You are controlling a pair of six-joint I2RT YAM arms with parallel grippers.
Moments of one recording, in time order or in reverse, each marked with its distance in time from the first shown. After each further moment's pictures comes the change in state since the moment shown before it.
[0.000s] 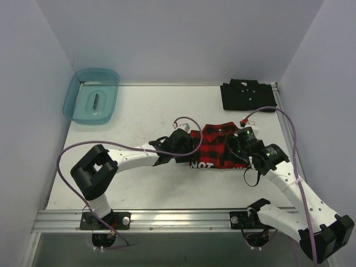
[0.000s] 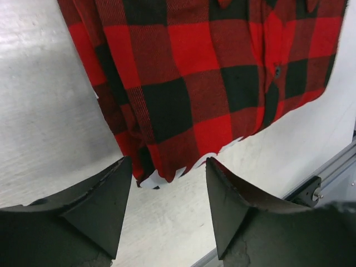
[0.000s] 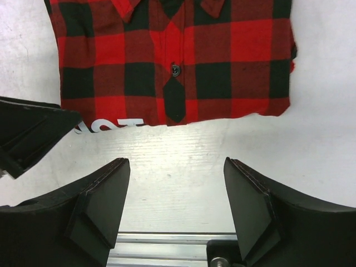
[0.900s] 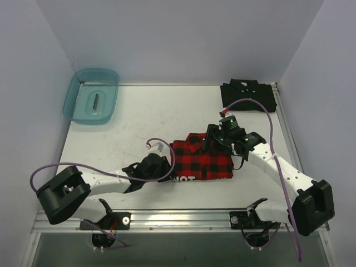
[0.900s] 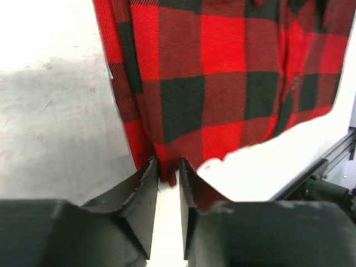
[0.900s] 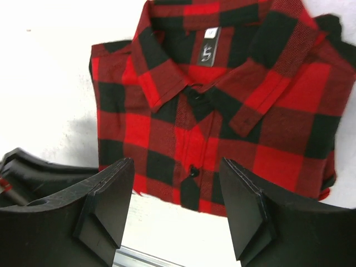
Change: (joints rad) left arm -0.018 -0.290 -0.601 0.407 -0.052 -0.148; right arm 0.023 0.280 -0.005 0.360 -0.234 0.016
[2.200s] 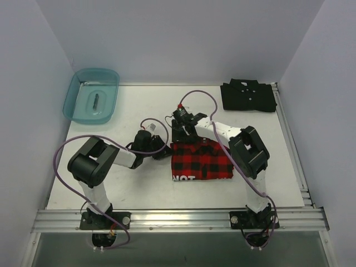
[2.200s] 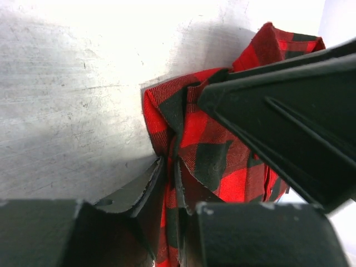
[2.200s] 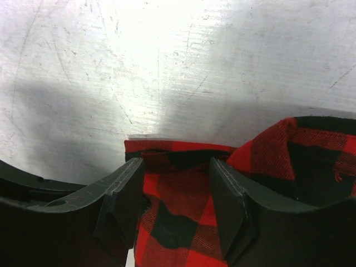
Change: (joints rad) left arm 0.399 0.396 0.186 0.280 0.384 0.029; right arm 0.183 0.792 0.557 0.037 0.103 0.009
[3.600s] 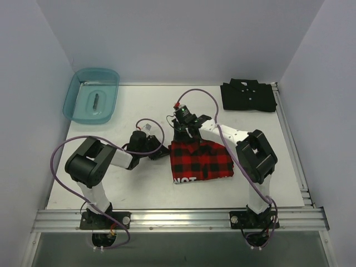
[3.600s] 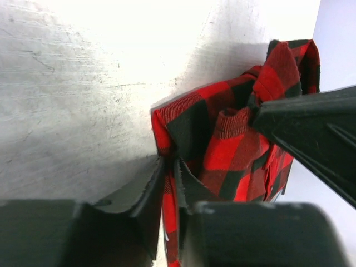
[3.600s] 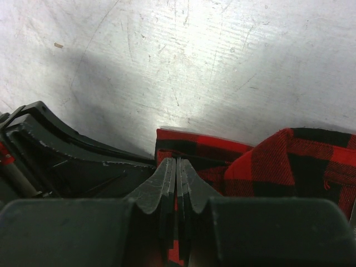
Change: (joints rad) left arm 0.054 -0.024 -0.055 0.051 0.034 0.000; right arm 0.015 -0.102 -0.086 0.112 -0.103 -0.082
